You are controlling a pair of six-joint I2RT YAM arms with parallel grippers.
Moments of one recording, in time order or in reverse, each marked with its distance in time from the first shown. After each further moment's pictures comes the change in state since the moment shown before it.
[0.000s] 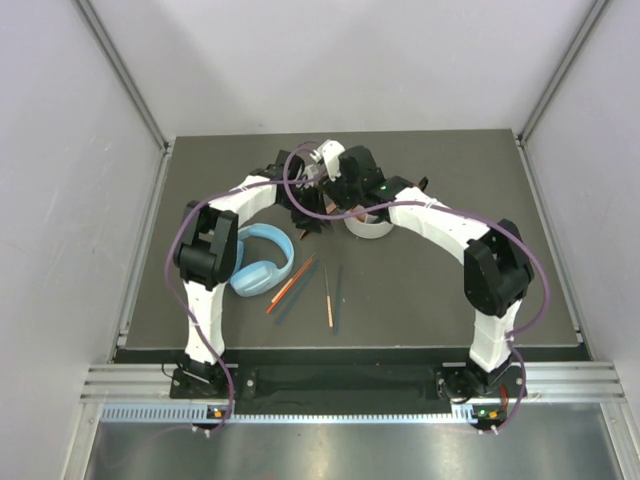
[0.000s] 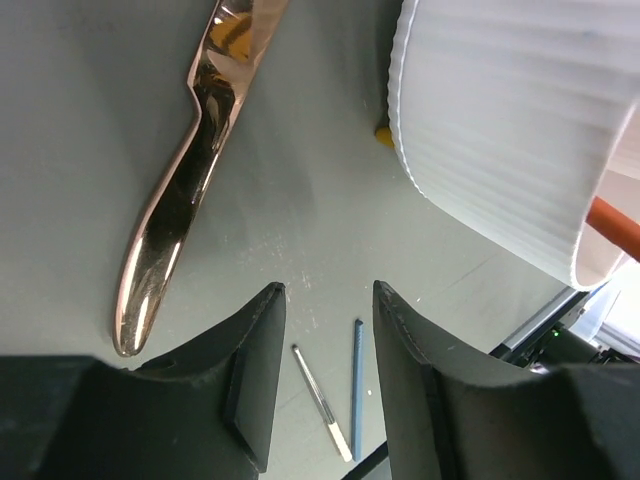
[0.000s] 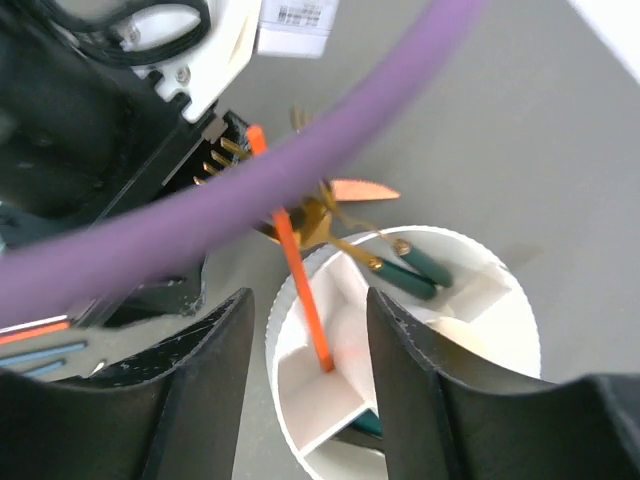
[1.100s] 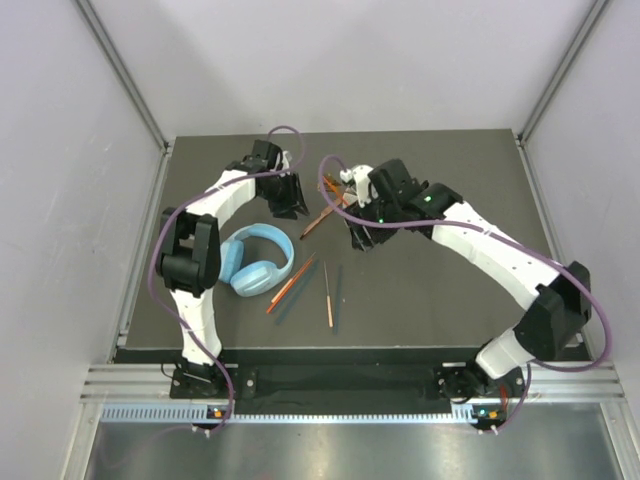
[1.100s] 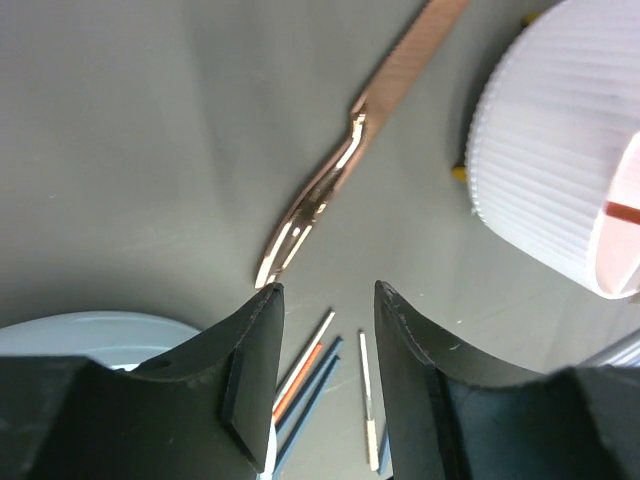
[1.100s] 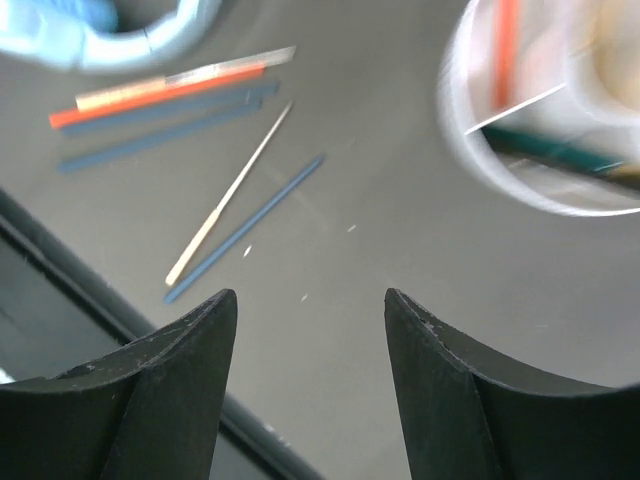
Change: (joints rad) left arm 0.087 -0.113 -0.020 -0.040 -0.158 0.003; right arm 0.019 -0.375 -0.113 -0.496 -0.232 0.235
